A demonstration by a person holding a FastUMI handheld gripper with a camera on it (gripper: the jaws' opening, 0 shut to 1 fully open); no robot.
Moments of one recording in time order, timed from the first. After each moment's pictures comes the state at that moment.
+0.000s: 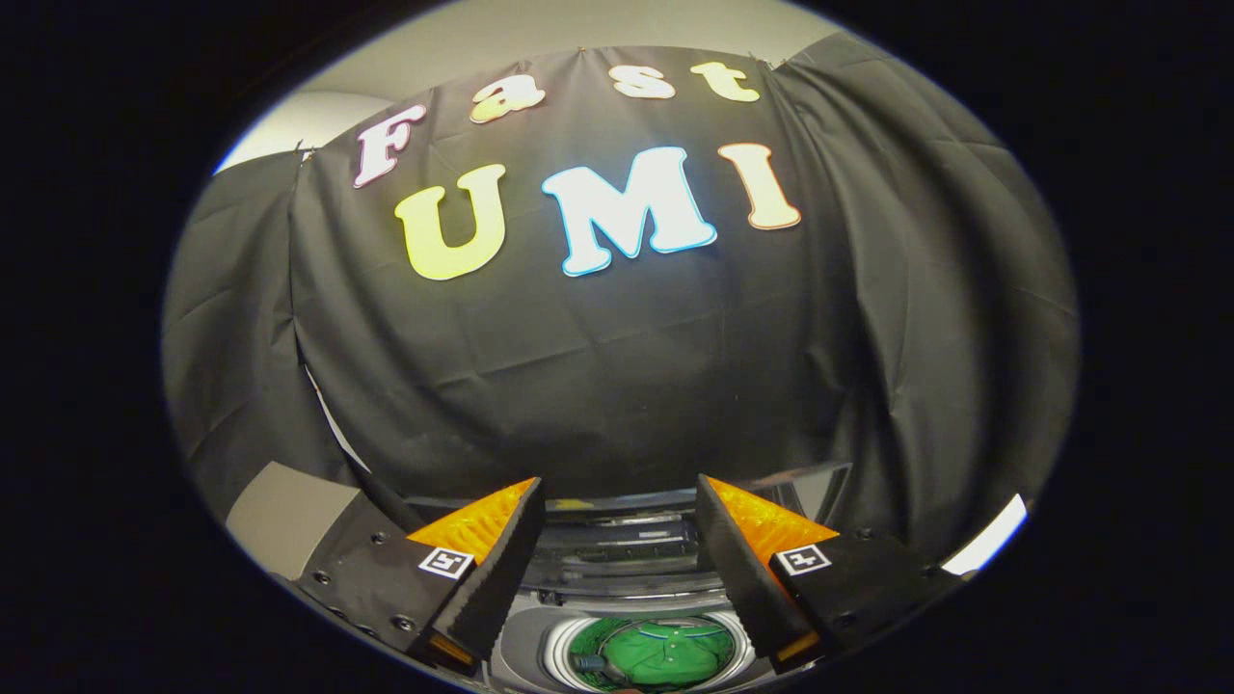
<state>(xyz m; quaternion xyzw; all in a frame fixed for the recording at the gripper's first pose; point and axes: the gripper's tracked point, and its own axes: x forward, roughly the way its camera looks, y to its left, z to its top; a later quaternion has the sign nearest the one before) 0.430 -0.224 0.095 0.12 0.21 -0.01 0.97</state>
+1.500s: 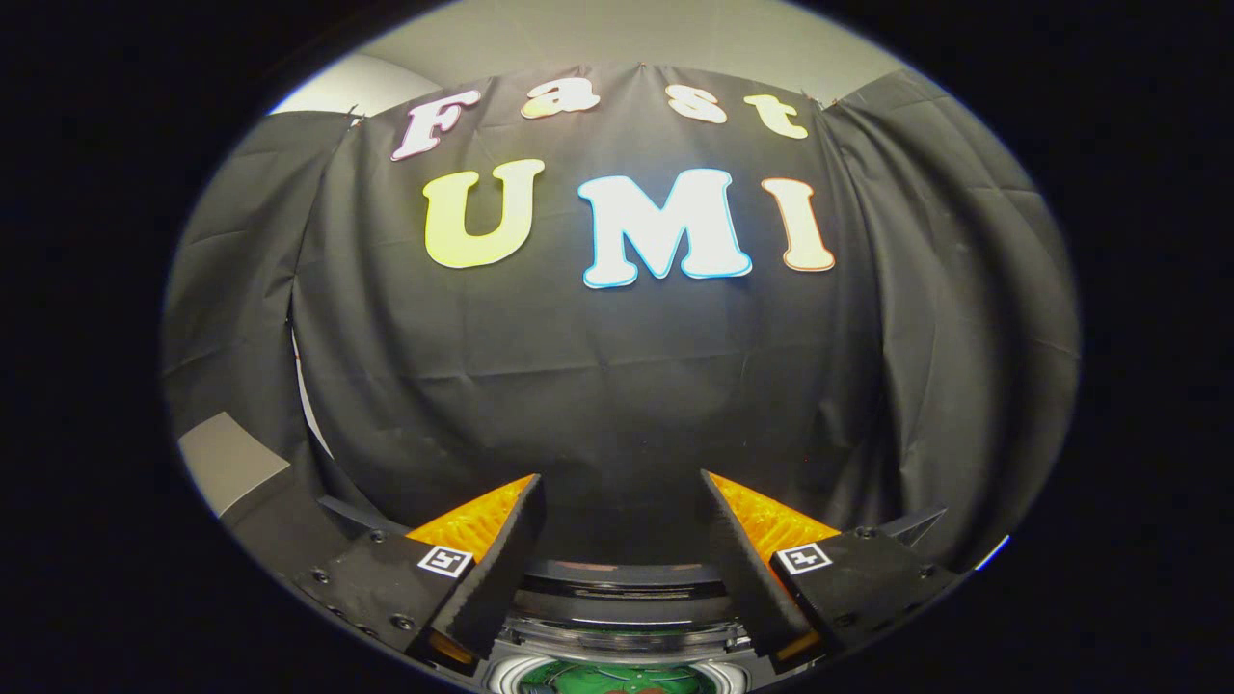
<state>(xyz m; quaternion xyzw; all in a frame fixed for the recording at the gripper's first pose) 0.489 -0.210 0.058 0.03 0.12 -0.01 0.99</state>
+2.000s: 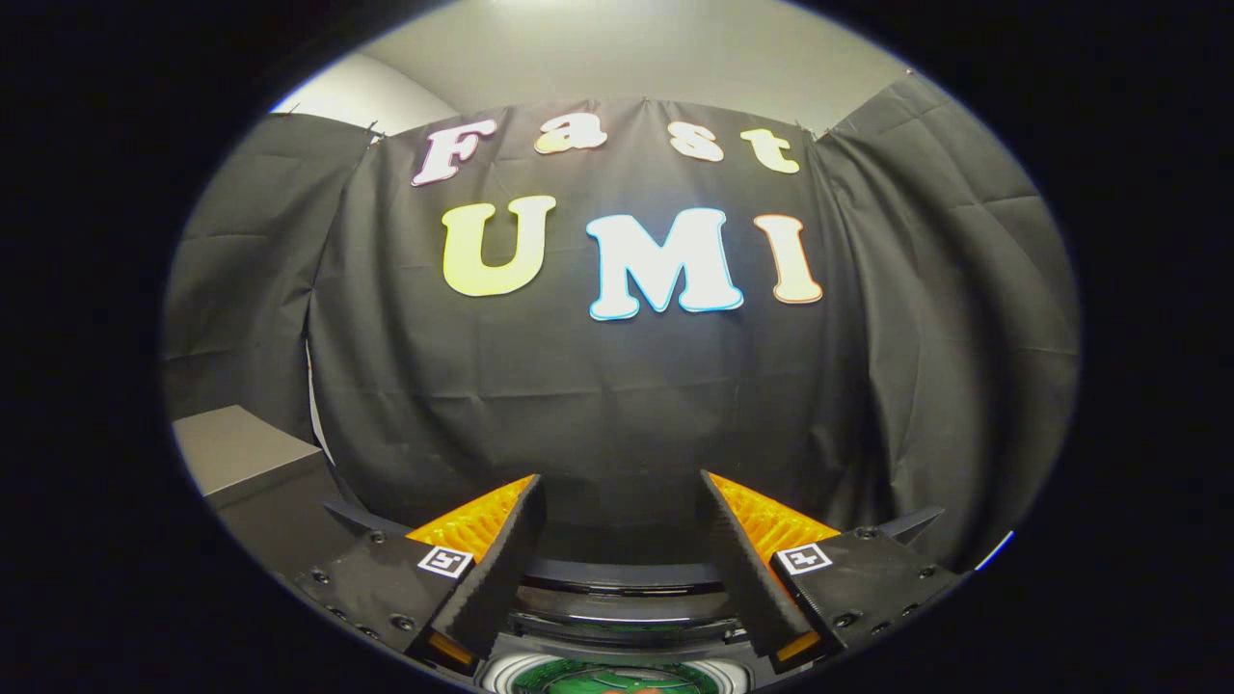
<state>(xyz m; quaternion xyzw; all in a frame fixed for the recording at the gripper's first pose) 0.439 -0.205 0.060 0.02 0.06 -0.01 1.00</state>
